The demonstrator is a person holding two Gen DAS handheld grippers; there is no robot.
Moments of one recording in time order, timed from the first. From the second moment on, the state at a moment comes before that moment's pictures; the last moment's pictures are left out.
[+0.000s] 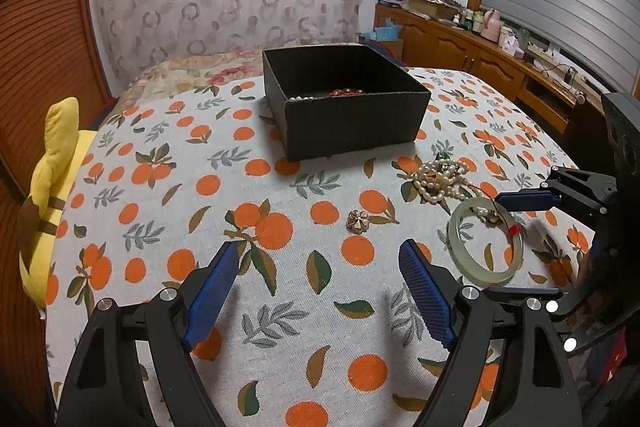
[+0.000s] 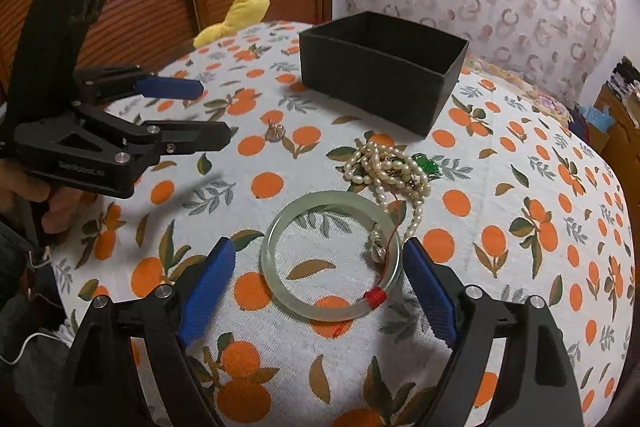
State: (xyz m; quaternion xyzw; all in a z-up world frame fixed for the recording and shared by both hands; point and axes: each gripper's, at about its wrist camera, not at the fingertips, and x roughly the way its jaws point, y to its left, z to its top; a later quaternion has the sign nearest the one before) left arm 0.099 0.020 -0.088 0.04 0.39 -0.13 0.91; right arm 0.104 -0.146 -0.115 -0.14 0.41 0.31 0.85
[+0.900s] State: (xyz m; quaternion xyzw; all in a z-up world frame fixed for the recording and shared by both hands) left arm 0.120 -0.008 -0.091 0.02 0.41 -0.17 0.90; right arm 0.092 -0.183 -0.094 -0.10 0.37 0.30 0.87
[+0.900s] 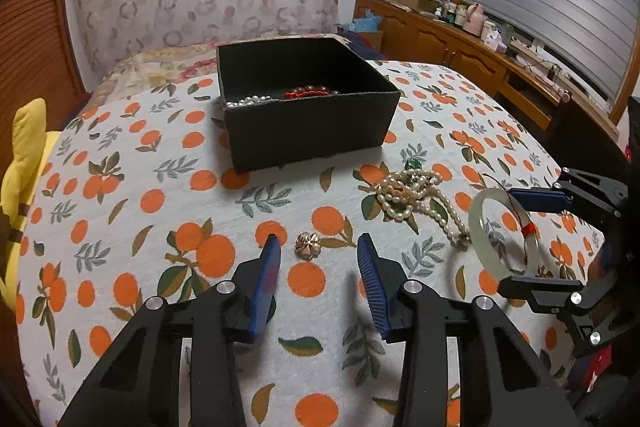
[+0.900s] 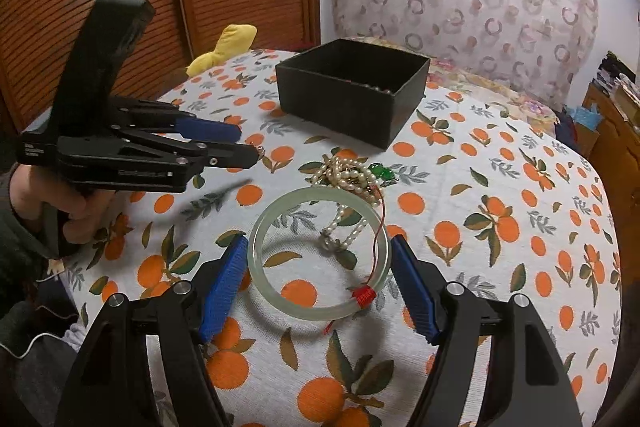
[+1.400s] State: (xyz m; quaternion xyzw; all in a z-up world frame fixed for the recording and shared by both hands) left arm 0.123 -0.017 -0.094 0.04 0.41 -0.17 0.90; right arm 0.092 -0.186 -0.091 -0.10 0.37 0.30 0.87
